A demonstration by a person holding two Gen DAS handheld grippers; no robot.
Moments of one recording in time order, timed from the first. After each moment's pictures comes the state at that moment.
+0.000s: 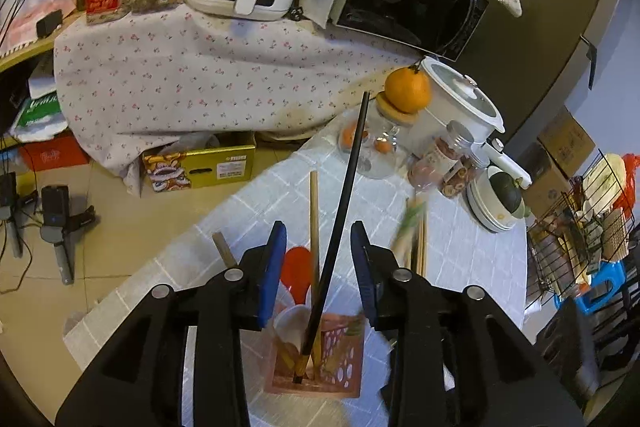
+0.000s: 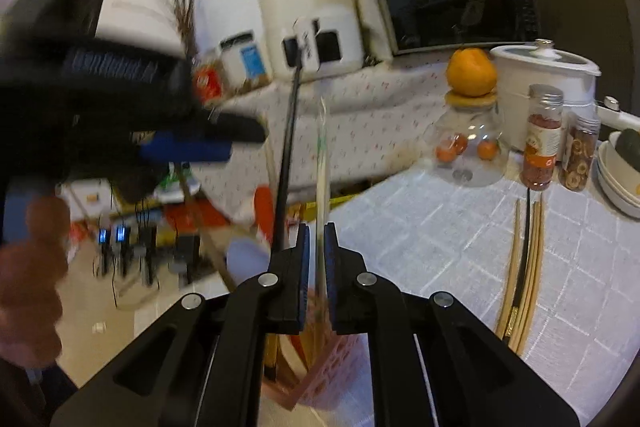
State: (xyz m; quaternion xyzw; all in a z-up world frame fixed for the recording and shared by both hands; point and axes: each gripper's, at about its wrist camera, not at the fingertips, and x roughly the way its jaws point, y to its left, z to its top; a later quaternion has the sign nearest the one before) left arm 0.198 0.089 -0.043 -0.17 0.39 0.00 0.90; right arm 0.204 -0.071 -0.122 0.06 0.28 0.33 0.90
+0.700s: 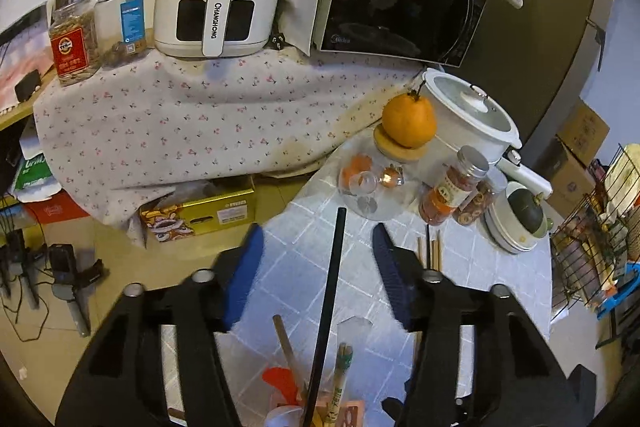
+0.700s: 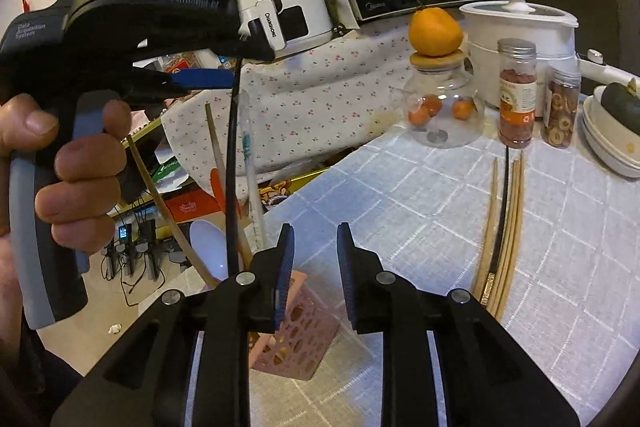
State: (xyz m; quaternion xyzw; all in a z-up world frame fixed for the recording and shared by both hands) left arm 0.267 0.073 -0.030 -0.11 0.38 0.01 0.92; right arm 0.222 -0.108 -0.128 0.10 0.34 0.31 0.88
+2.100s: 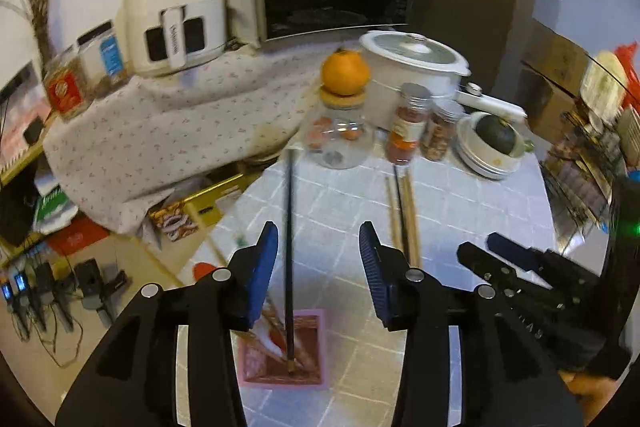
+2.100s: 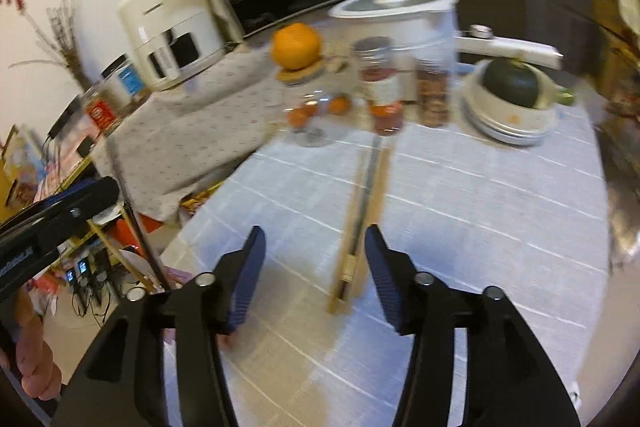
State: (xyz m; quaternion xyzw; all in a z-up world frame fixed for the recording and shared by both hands) left arm 0.191 -0.011 -0.018 0.01 0.38 -0.01 0.92; right arm 0.228 -0.218 -0.093 0.13 0.41 0.16 0.89
